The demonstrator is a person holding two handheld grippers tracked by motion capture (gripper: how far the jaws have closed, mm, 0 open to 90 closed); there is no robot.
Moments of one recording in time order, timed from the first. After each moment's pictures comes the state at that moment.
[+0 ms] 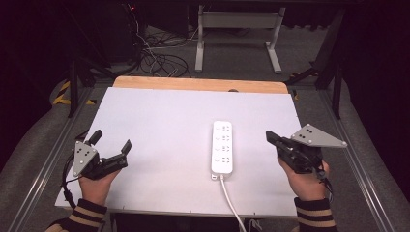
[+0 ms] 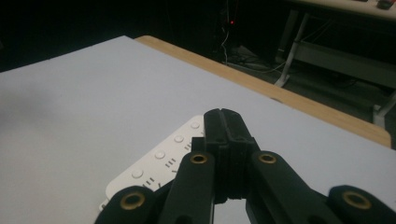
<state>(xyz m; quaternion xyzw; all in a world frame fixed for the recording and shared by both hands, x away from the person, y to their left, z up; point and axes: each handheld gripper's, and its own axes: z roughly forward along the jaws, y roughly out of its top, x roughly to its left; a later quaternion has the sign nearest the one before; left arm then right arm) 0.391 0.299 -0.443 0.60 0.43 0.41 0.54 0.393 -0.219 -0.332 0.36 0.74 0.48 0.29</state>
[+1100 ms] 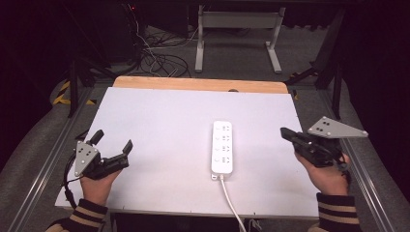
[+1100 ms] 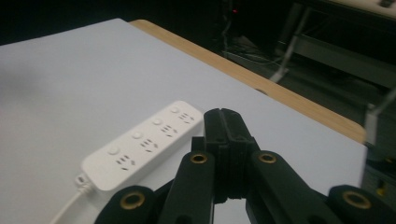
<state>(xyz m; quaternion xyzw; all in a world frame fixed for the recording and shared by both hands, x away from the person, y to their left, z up) 0.392 0.296 -0.443 0.60 0.43 0.41 0.54 0.405 -0.244 -0.321 0.32 0.78 0.46 0.27</state>
